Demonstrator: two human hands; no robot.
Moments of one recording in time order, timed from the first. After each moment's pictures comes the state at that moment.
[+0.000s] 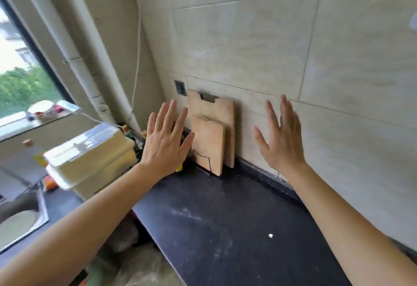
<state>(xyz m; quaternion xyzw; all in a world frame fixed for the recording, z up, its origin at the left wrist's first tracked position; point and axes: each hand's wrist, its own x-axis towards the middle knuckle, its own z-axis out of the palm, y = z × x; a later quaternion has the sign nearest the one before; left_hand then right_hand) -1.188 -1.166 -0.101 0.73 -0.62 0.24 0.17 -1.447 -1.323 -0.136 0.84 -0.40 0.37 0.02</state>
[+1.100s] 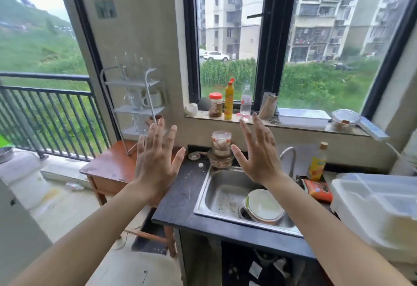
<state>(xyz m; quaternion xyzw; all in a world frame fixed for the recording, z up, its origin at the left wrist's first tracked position) -0.652 -0.402 -0.100 0.95 -0.09 0.29 0.09 -0.623 -0.688 -0.106 0.91 0.17 0.33 -0.16</state>
